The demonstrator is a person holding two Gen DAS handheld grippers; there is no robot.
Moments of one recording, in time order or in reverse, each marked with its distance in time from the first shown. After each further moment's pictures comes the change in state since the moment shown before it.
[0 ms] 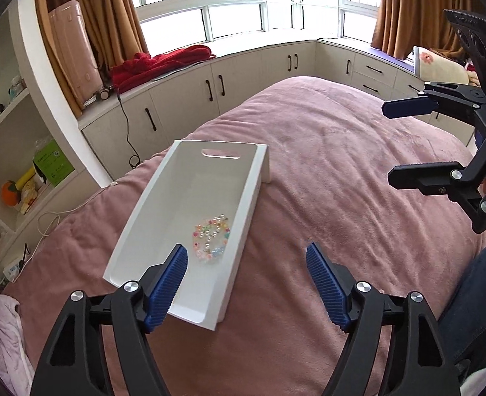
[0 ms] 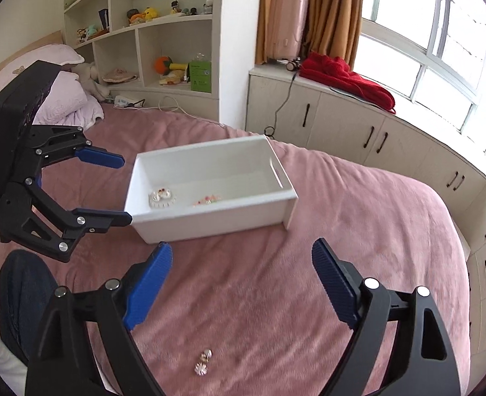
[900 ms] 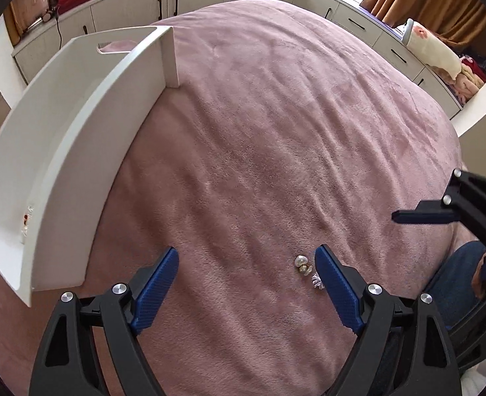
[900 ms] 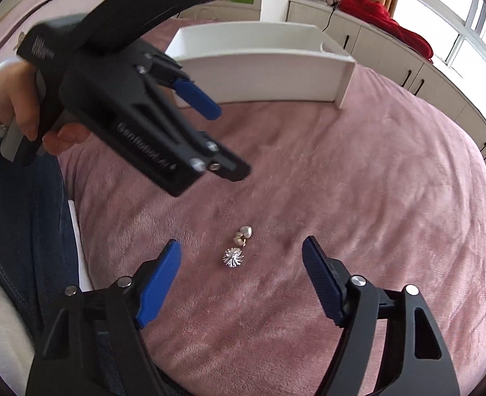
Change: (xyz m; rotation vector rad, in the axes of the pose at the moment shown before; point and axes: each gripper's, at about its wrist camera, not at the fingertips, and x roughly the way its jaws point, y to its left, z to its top) left arm 0.124 -0.081 -0.041 -0.120 0.296 -0.265; right arm 0.043 0.050 -0.150 -0.101 0.270 0.112
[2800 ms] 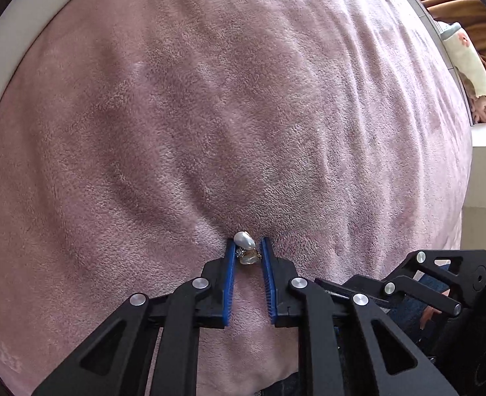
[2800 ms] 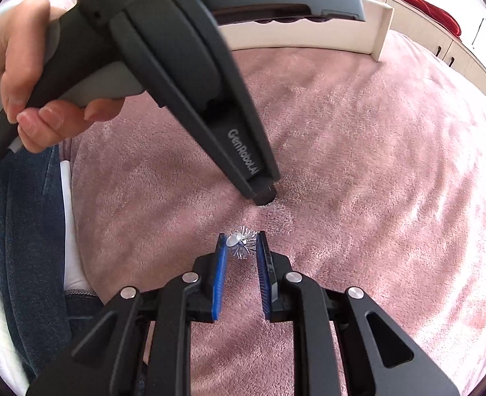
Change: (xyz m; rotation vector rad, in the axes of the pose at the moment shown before) left arm 0.112 -0.028 -0.004 -0.225 0.358 -0.161; right arm 0.049 0.009 -0.036 -0.018 0.085 0.109
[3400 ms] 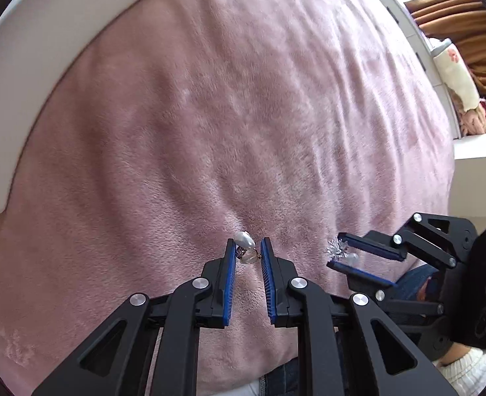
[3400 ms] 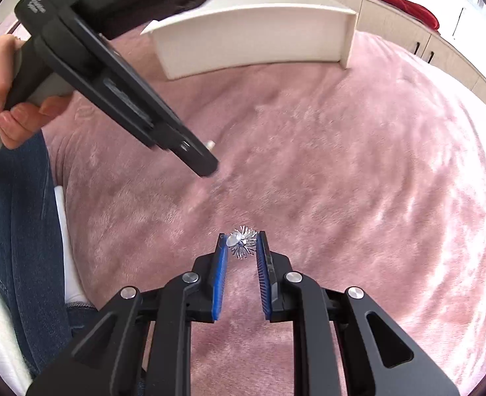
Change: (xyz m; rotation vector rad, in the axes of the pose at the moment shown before) left arm -0.067 0.029 -0.022 -0.018 -0.087 -0.061; right arm -0.024 -0.033 0.010 0.068 -0.048 -0.038
